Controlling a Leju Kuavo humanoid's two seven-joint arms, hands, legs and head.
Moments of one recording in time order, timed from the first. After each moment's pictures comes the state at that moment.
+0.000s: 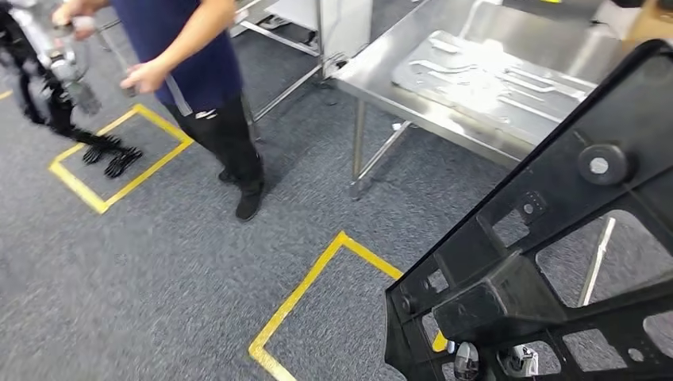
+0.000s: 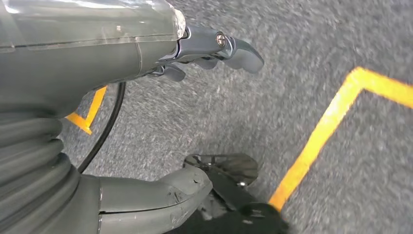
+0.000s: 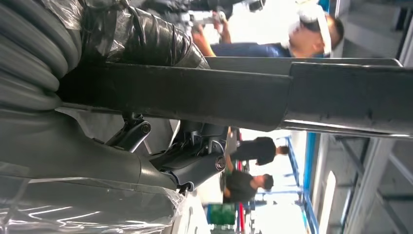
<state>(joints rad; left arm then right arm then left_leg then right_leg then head) -0.06 -0.16 1.34 -0.27 -1.29 0.07 -0.32 0.51 0.15 0.20 -2.16 -0.01 0.03 -0.52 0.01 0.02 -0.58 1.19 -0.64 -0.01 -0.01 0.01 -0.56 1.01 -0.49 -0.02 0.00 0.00</state>
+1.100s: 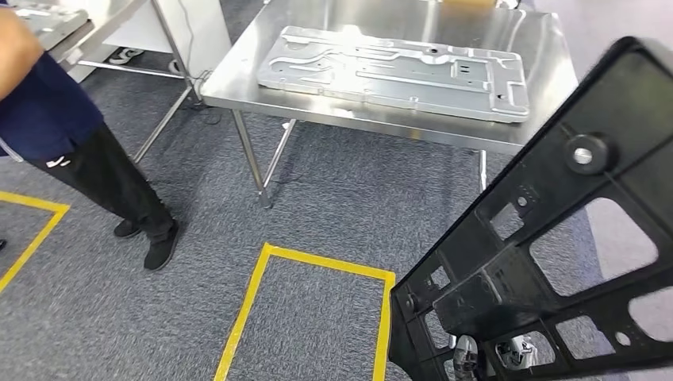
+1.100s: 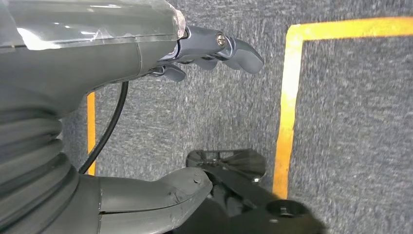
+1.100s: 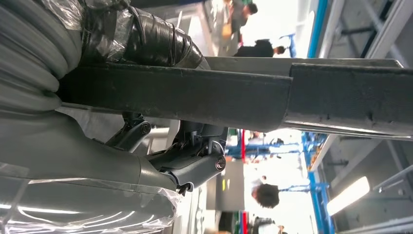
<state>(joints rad) -0.06 -0.17 1.34 -0.28 -1.31 0.05 -0.31 0.49 0.13 0.22 -2.16 0.02 -0.04 -0.49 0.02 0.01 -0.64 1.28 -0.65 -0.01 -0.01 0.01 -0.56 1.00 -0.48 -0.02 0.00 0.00</state>
